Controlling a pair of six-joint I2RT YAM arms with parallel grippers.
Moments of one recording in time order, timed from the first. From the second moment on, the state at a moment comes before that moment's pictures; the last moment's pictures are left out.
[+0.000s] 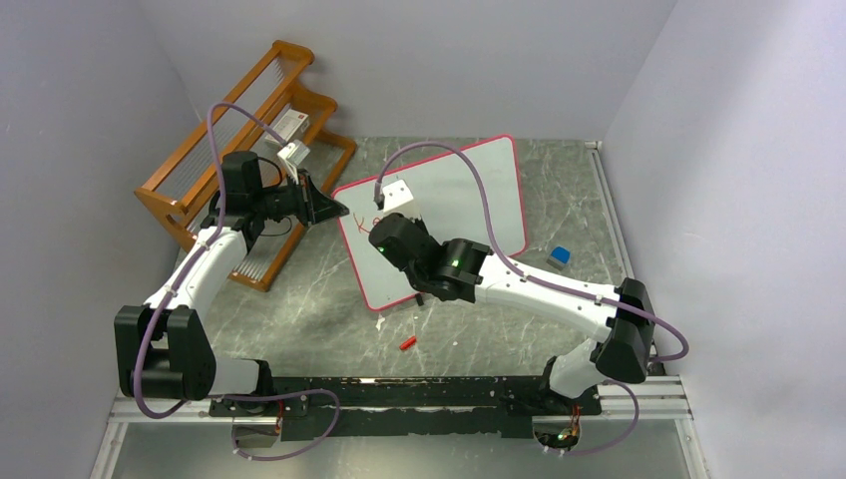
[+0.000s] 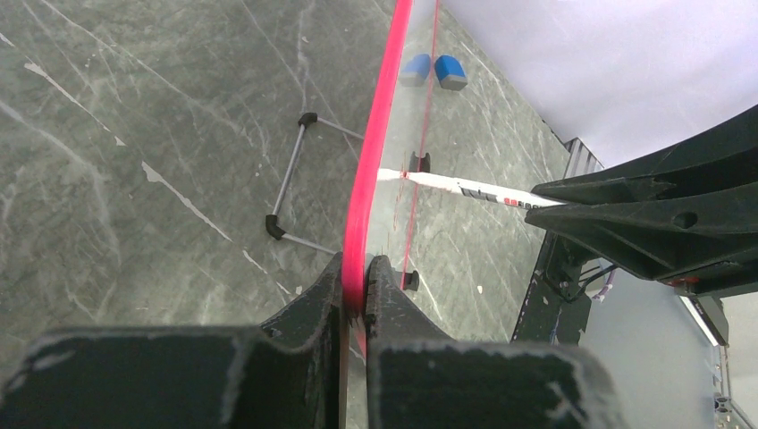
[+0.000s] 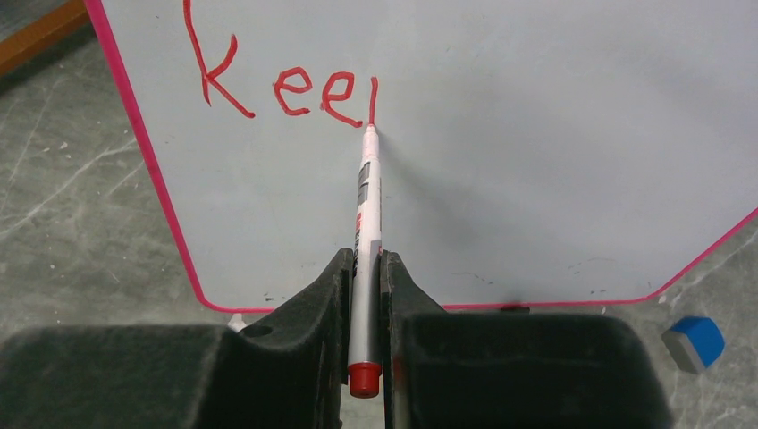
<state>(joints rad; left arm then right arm) -0.07 1.34 0.96 -0.07 1.01 -0.18 1.14 1.51 1.35 -0.55 0.71 0.28</state>
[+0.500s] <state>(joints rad) -0.07 1.34 0.96 -0.07 1.01 -0.18 1.14 1.51 1.35 -0.59 0.68 0.31</state>
